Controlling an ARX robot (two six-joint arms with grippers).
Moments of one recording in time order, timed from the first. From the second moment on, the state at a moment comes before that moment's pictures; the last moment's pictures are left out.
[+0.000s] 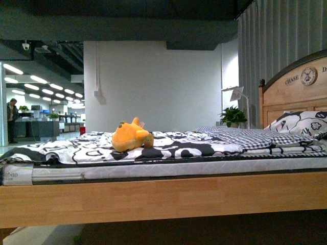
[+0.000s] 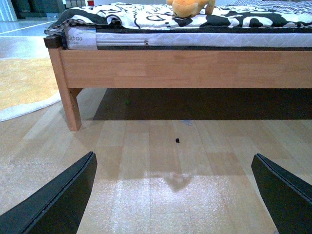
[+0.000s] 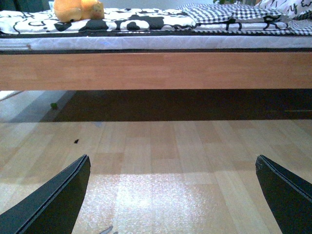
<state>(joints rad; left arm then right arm) 0.00 0.00 0.01 0.00 0.00 0.00 0.00 0.00 0.01 0.00 0.00 0.00</state>
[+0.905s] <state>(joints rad) 0.00 0.00 0.01 0.00 0.00 0.00 0.00 0.00 0.01 0.00 0.00 0.00</state>
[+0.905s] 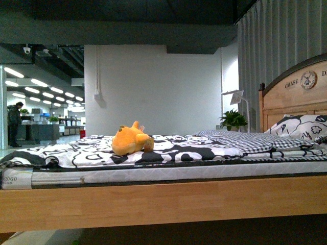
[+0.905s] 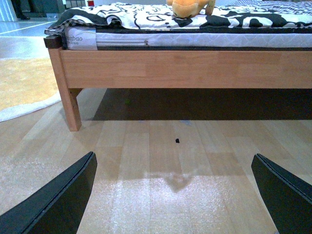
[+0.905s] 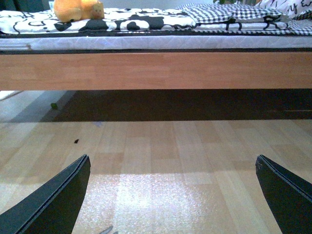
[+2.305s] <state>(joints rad) 0.00 0.00 0.01 0.00 0.00 0.00 0.00 0.00 0.01 0.00 0.00 0.00</state>
